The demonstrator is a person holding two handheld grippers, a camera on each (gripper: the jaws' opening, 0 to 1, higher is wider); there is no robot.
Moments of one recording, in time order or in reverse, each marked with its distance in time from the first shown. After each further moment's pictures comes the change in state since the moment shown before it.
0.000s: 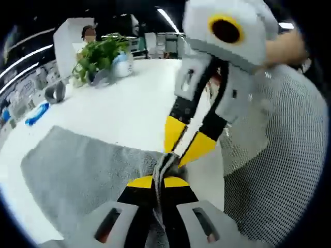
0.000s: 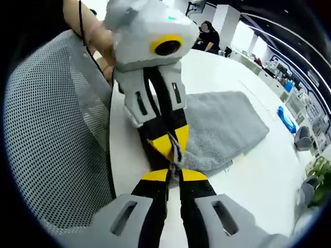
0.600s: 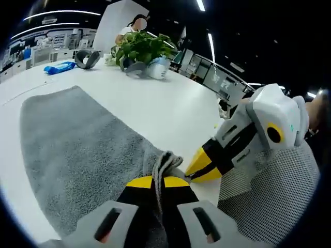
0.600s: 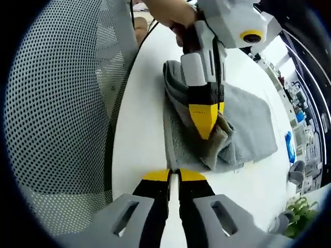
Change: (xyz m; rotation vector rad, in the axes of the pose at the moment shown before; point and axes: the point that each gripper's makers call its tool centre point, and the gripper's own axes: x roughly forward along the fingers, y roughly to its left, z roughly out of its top) left arm -0.007 0.014 -0.004 -0.250 -0.075 -0.013; right arm 0.016 0.018 -0.021 -0.252 0.152 0.066
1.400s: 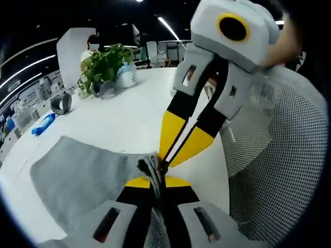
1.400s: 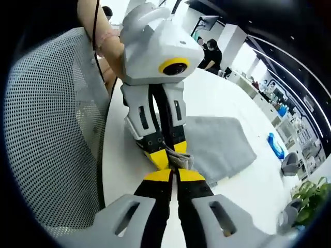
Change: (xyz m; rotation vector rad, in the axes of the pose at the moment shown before) left arm -0.004 -0.017 0.014 0.454 0.013 0.035; right arm -0.033 -0.046 0.044 0.171 -0.278 -0.174
